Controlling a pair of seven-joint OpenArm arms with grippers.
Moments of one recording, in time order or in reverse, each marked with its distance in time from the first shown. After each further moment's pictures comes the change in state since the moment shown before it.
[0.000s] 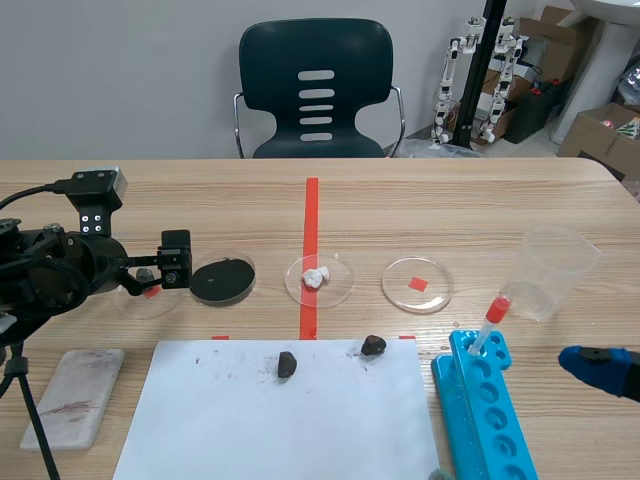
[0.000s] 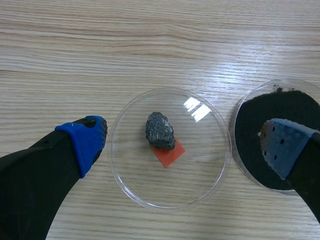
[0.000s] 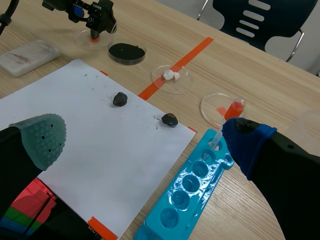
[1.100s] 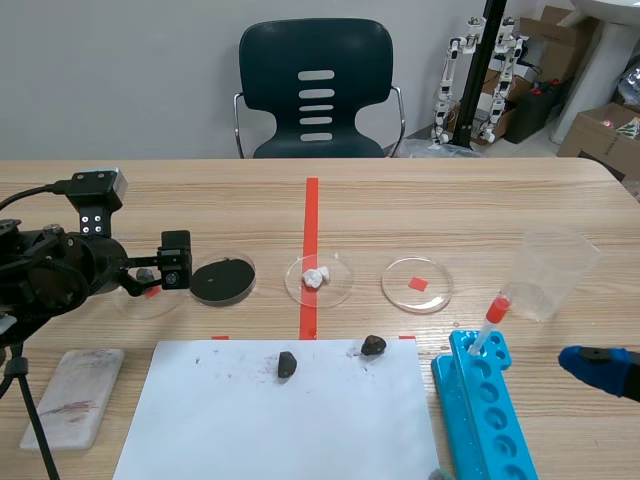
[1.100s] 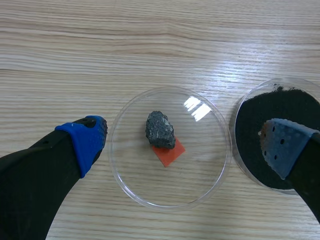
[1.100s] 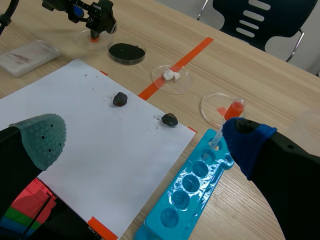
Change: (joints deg) left arm 0.1 0.0 0.0 0.0 0.0 0.0 0.0; right arm 0.0 0.0 0.0 0.0 0.0 0.0 0.0
